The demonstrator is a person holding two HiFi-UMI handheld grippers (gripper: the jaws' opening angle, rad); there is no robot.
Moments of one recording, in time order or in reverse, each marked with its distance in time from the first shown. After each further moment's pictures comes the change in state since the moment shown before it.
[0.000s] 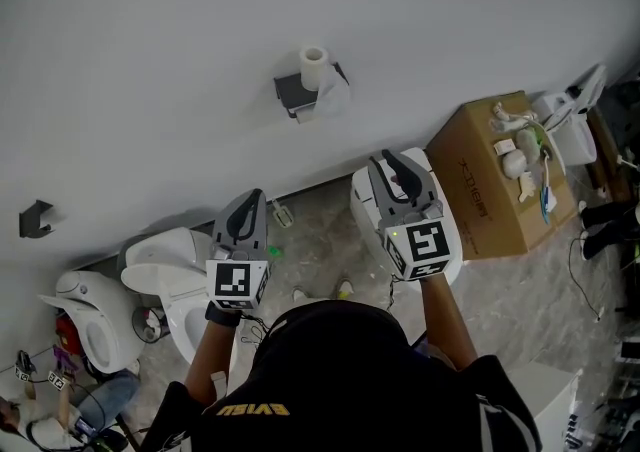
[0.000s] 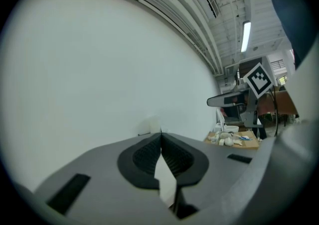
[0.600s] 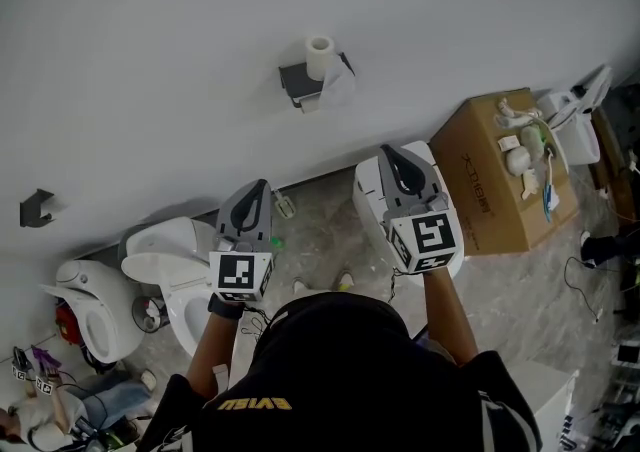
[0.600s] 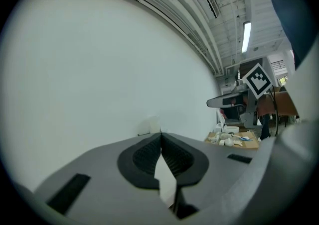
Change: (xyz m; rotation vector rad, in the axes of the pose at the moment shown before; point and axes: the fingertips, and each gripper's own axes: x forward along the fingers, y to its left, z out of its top) left arm -0.003 -0.003 0.001 -0.005 -0.007 0.008; right arm -0.001 0.001 -0.001 0.009 0.012 0.010
